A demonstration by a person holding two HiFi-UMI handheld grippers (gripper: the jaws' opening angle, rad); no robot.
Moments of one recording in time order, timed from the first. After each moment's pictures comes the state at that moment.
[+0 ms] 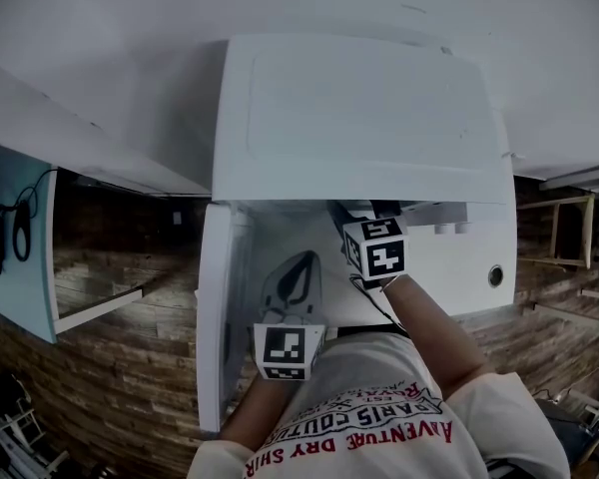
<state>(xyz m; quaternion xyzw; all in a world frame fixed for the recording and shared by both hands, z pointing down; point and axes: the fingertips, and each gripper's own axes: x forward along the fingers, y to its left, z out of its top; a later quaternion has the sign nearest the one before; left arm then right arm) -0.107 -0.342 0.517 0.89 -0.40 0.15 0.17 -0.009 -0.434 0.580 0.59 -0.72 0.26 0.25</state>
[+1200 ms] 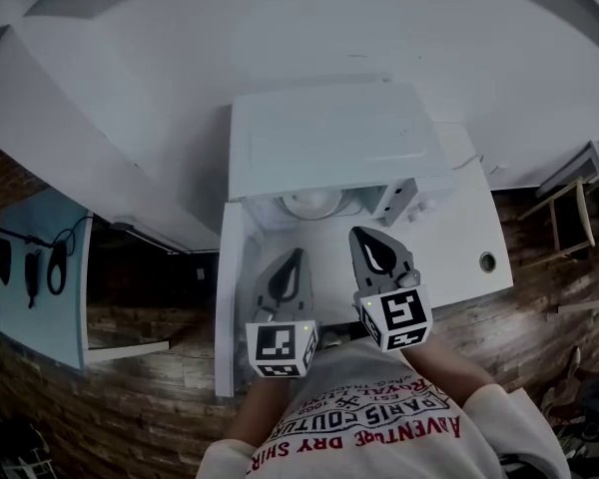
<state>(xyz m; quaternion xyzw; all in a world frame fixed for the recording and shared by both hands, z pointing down) -0.131 -0.305 0.404 0.91 -0.41 0.07 0.06 -0.036 -0.300 0.389 0.65 -0.76 0.05 0.08</state>
